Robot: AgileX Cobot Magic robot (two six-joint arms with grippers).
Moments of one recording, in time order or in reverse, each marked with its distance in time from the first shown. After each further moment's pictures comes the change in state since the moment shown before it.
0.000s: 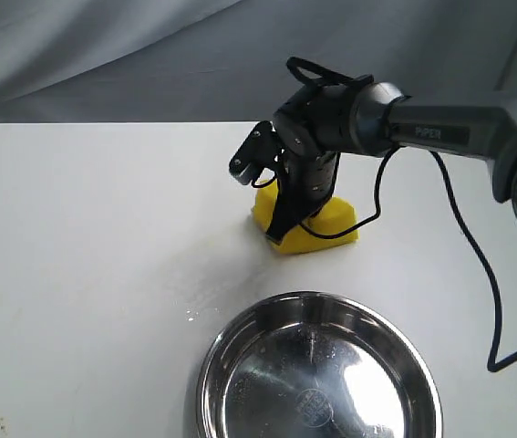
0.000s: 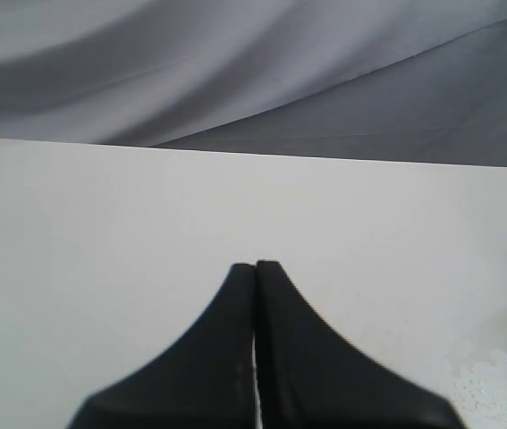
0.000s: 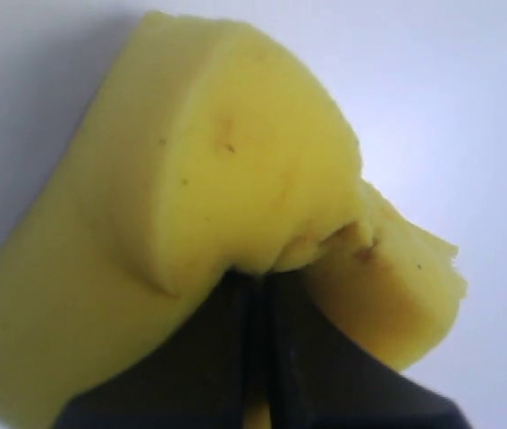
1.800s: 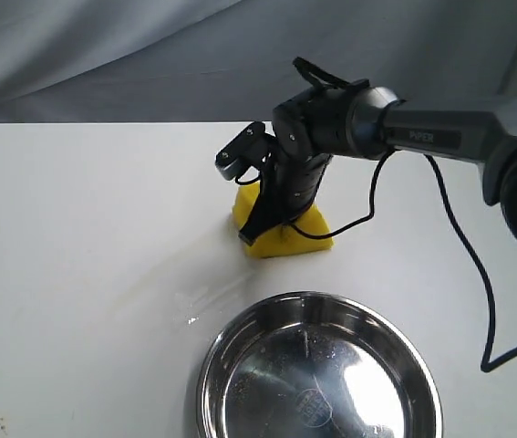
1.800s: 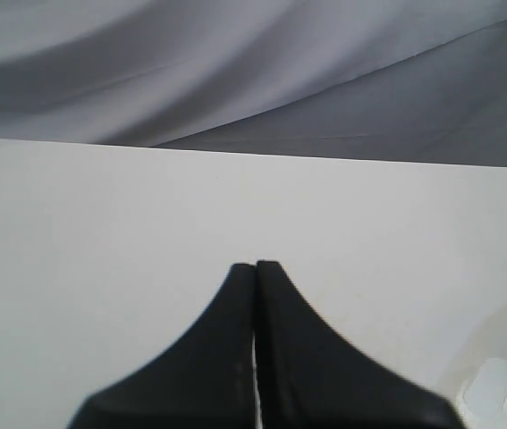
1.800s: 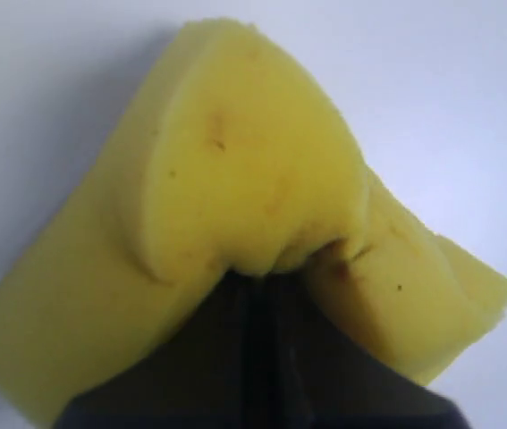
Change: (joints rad) left arm 0.000 0.000 0.000 0.000 0.000 0.001; right arm 0.020 0.030 -0.011 0.235 -0.066 -0.046
